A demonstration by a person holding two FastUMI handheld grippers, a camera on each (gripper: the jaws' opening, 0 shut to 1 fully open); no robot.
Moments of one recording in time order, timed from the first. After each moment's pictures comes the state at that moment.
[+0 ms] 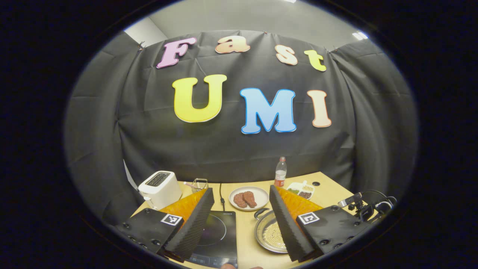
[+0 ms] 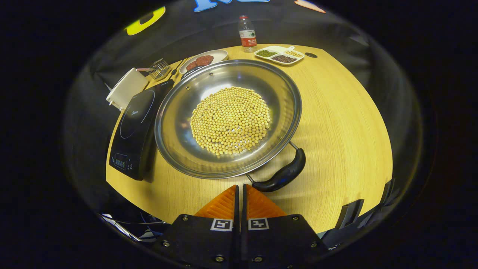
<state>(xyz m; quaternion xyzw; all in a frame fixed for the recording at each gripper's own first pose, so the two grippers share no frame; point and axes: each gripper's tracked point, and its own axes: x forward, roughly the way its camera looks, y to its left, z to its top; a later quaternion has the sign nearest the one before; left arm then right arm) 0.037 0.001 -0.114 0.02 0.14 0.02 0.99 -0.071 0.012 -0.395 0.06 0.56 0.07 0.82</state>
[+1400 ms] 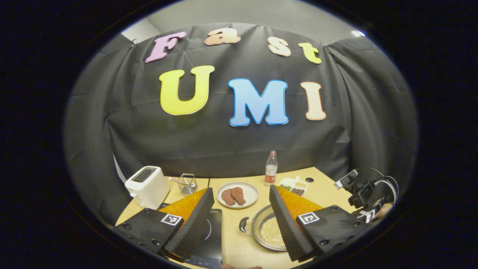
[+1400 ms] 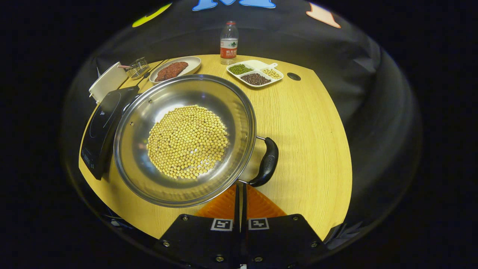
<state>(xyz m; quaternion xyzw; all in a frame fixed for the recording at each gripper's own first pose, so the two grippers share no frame) 0.065 -0.038 -0.140 0.02 0.17 0.00 0.99 0.029 -0.102 -0.390 -0.09 0.53 0.05 0.84</state>
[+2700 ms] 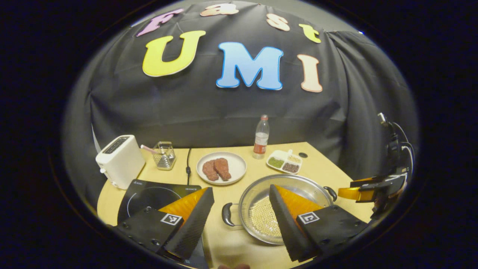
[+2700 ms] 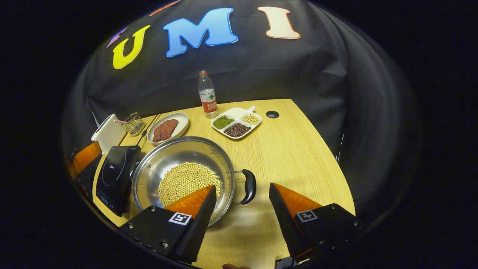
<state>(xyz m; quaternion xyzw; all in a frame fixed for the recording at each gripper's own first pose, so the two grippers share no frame) 0.097 -0.059 -0.281 0.00 0.29 -0.05 0.96 0.081 -0.117 -0.336 0.04 0.38 0.01 0.92</state>
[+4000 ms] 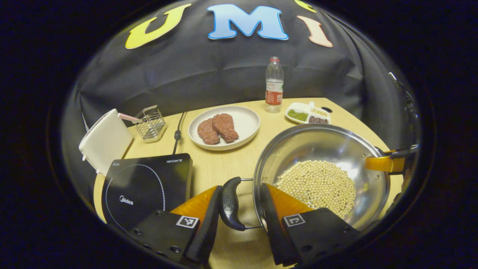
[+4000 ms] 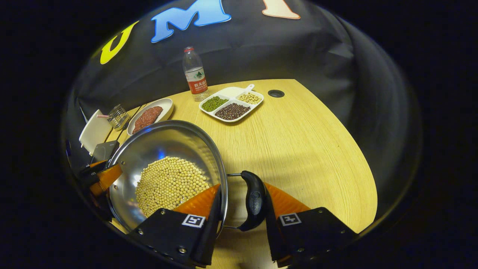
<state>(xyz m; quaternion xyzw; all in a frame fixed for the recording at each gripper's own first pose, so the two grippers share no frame) 0.131 -0.047 -0.431 0.04 0.38 -0.03 0.92 0.125 -0.111 -0.419 0.04 0.41 0.00 0.91</state>
